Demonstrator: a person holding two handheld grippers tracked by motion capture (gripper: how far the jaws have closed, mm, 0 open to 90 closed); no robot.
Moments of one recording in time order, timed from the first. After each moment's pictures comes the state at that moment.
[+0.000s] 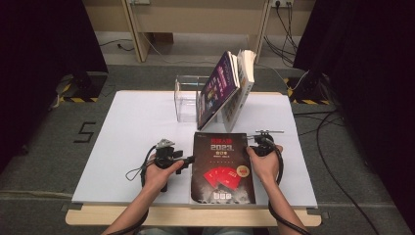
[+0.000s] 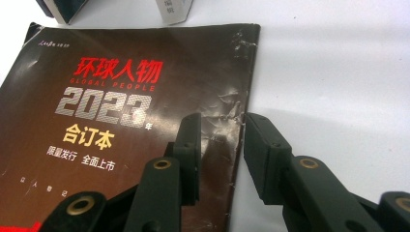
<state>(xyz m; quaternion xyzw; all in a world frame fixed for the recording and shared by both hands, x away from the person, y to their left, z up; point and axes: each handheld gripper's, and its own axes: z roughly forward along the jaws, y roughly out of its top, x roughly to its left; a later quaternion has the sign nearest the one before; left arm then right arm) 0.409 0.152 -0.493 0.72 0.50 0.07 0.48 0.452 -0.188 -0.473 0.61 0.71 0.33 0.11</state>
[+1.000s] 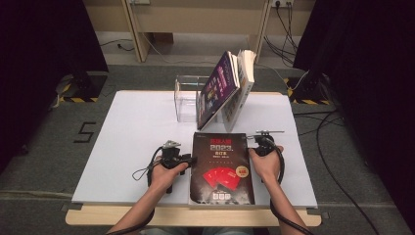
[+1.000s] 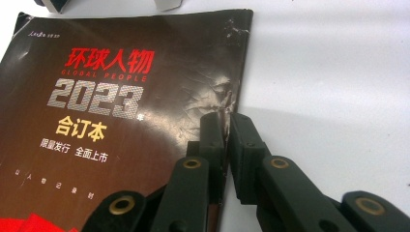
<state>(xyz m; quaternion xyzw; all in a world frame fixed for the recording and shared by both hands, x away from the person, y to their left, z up) 0.412 0.137 -0.500 0.72 0.51 0.05 0.46 0.452 -0.190 -0.473 0.62 0.72 0.31 0.09</state>
